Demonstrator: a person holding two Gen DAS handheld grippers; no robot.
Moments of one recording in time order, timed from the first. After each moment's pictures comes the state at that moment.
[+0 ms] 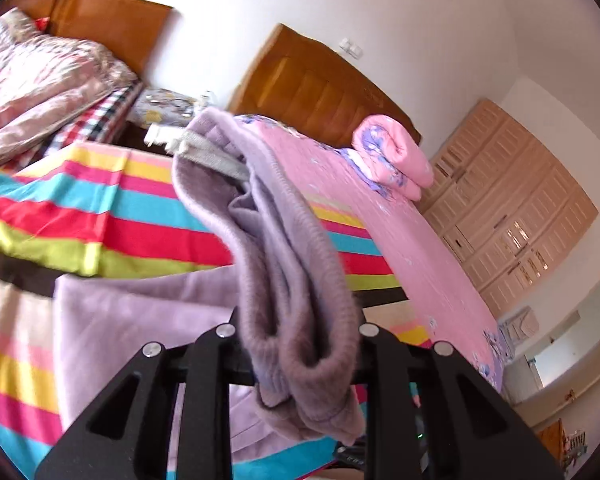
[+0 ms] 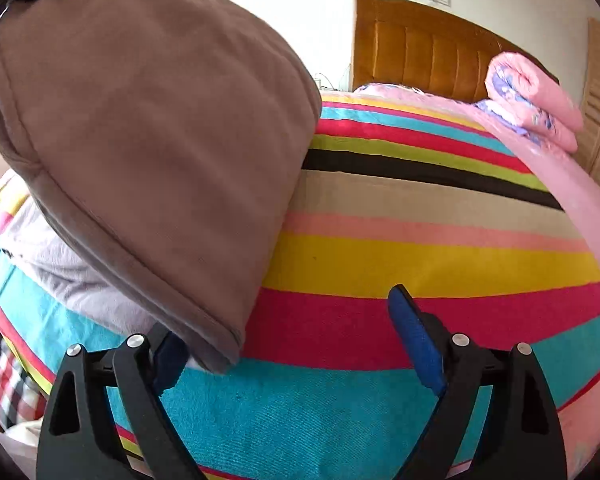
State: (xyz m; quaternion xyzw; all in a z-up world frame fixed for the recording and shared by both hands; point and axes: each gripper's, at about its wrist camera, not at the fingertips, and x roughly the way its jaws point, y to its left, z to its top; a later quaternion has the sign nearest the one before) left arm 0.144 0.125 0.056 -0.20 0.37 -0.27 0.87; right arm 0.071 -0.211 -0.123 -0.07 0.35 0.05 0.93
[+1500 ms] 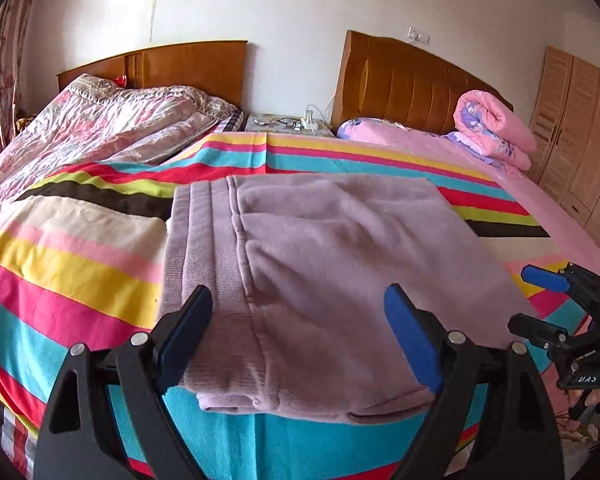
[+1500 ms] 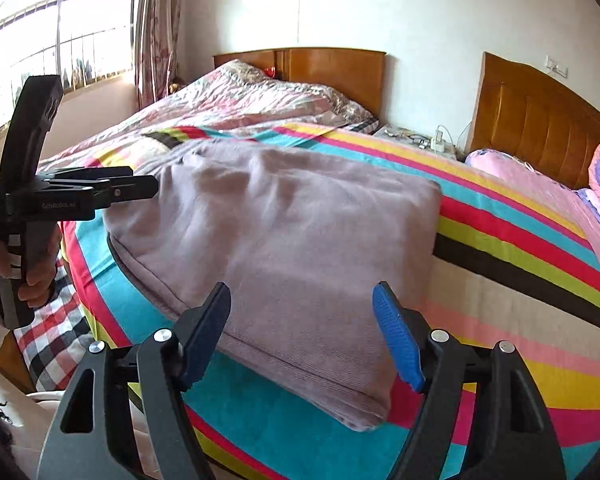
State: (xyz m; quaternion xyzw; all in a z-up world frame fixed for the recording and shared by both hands) left arm 0.067 0.156 -0.052 -0.03 0.34 -0.09 0.94; right arm 0.064 -0.131 -0.084 -0.13 0.32 0.25 0.91
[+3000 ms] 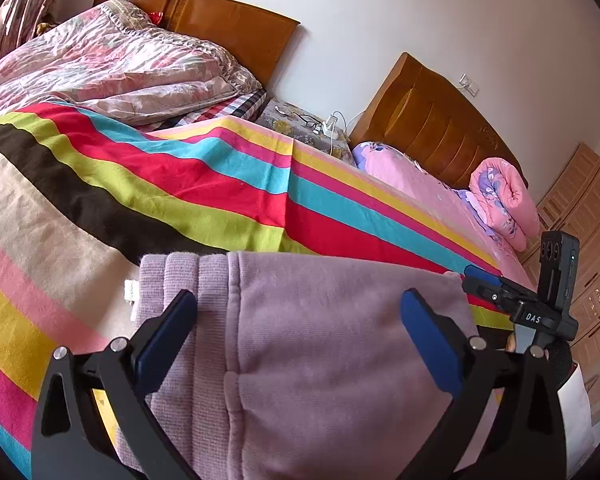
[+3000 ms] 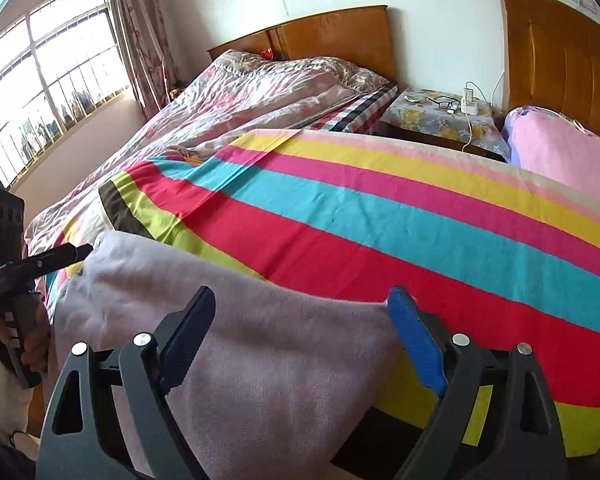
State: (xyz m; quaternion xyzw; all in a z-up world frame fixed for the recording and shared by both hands) left arm 0.189 0.197 -0.050 -0.20 0.35 -0.08 0.91; right arm 0.308 -0.158 -0.061 -0.04 0.38 0.33 0.86
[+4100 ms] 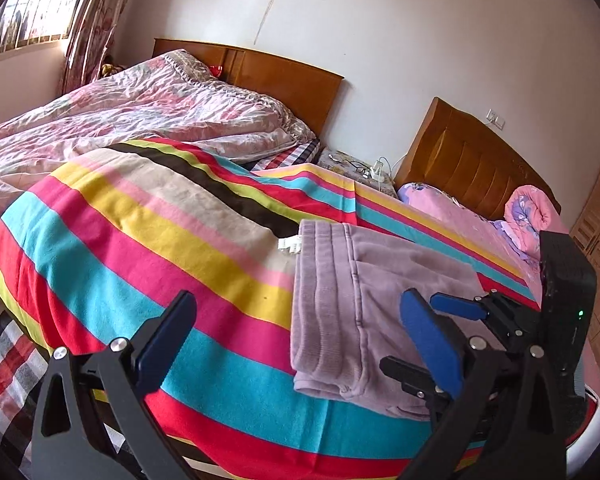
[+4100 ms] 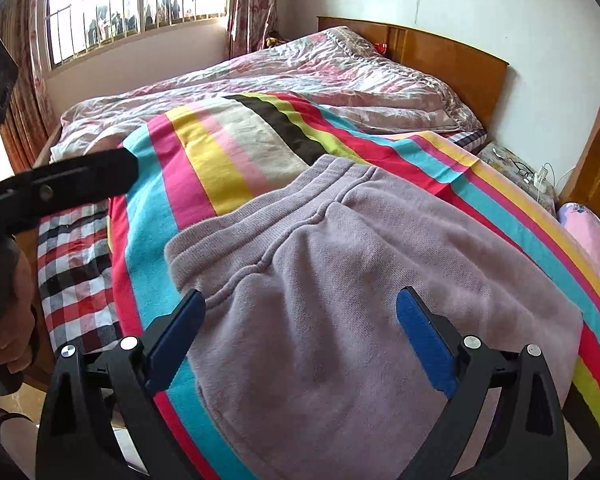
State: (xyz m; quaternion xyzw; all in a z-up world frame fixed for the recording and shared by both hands) left arm 0.007 0.235 0.000 -0.16 0.28 0.03 0.94; right arm 0.101 0.032 -0.065 -0.20 0.34 0.40 0.83
